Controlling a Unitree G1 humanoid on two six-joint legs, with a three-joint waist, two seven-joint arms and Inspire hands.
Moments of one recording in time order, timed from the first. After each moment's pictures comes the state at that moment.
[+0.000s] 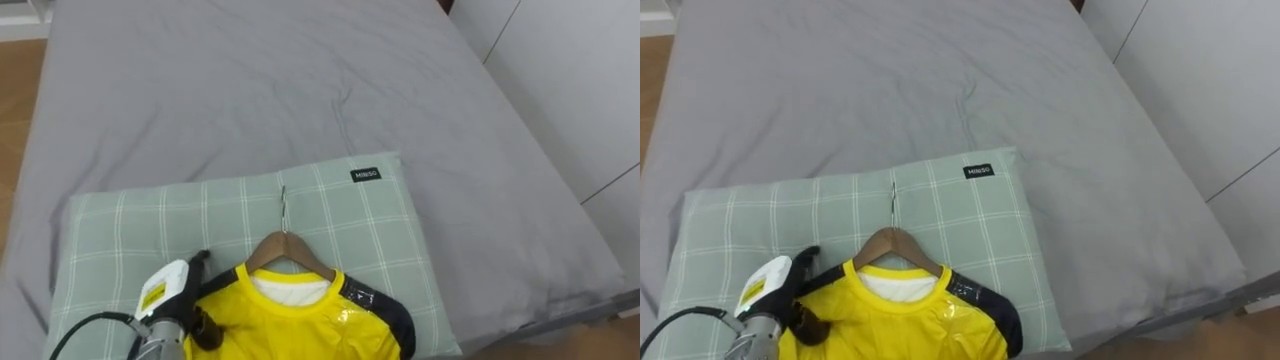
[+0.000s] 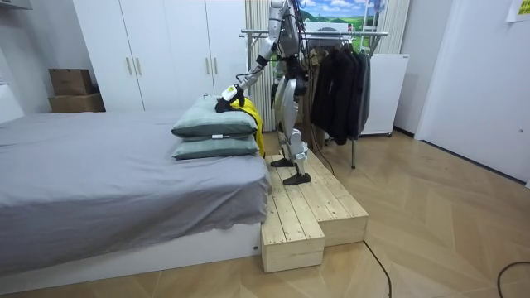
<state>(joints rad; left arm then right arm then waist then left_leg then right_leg) -0.47 0.26 -0.25 1.13 0.48 -0.05 0.39 -0.20 -0.24 0.29 1.32 0.07 0.04 0.01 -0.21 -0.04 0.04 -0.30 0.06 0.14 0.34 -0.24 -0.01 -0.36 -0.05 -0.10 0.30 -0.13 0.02</state>
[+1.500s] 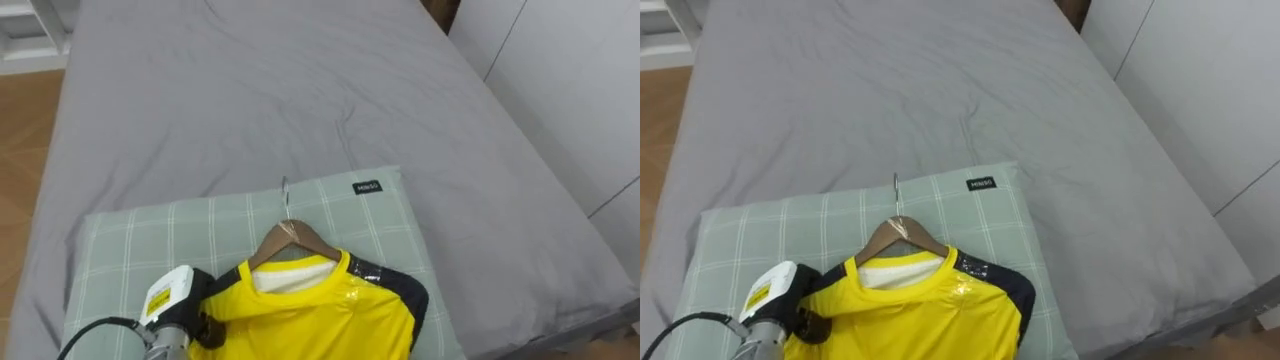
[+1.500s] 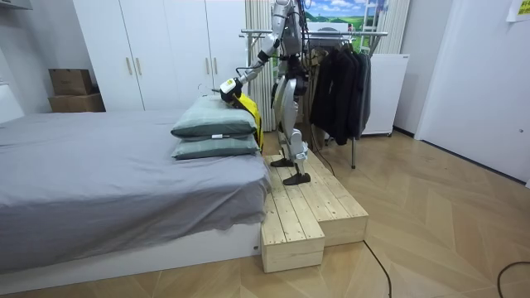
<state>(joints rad) -0.43 0.24 -0.28 1.06 0.50 -0.04 0.40 -0.15 -0.26 0.28 1.33 0.12 0.00 0.01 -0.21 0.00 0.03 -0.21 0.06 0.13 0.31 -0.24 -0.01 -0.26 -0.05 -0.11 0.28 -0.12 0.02</state>
